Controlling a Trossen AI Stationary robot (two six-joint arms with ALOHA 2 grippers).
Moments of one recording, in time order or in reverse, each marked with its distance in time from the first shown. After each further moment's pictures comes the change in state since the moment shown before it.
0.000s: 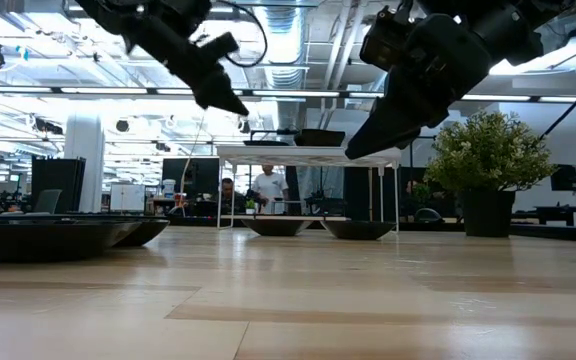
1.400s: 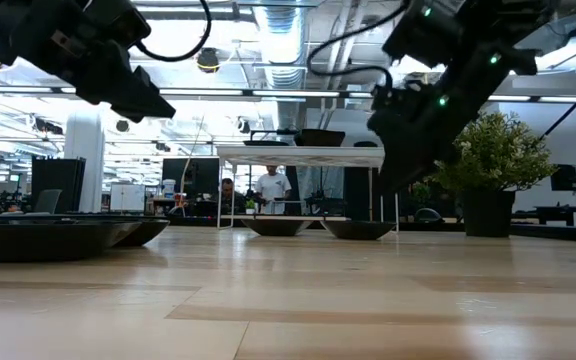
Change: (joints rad) left arm -0.628 -0.399 -0.529 0.120 0.060 -0.630; right arm -0.105 0.016 -0.001 -0.290 0.389 0.388
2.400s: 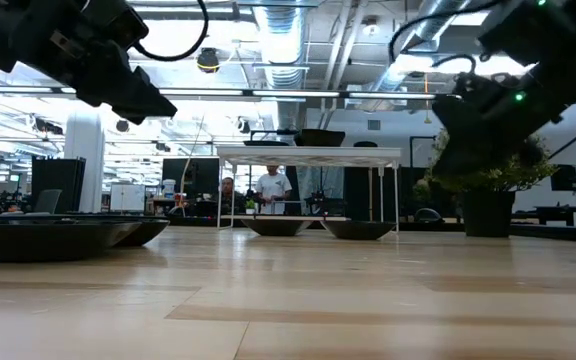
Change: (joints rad) left arm -0.003 0.001 -0.038 0.084 0.003 0.001; right arm 0.136 -0.362 -0.299 -0.086 0.378 0.385
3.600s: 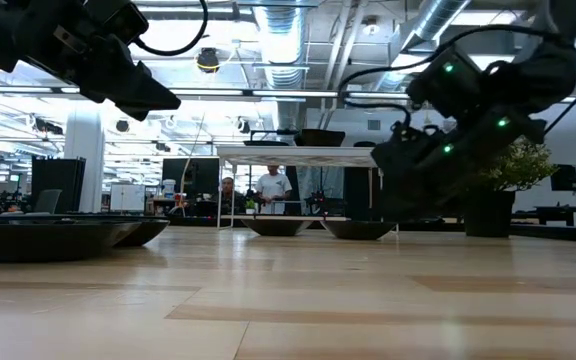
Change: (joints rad) left arm 0.000 0.000 -0.006 0.049 -0.002 0.011; right arm -0.264 0.444 0.006 0.707 -0.391 -0.327
